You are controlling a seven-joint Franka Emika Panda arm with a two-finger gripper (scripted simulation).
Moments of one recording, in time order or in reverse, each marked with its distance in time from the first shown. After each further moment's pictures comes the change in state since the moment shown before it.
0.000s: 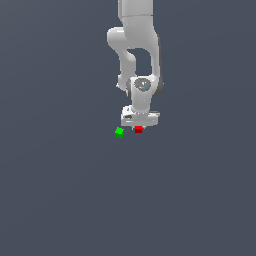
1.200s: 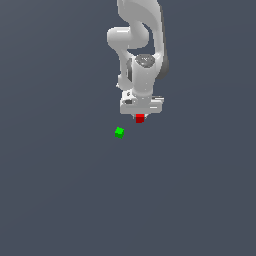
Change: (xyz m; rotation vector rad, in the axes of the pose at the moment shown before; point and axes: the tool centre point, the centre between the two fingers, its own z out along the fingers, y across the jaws) arm 0.001 0.000 -0.093 0.000 0.002 0.000
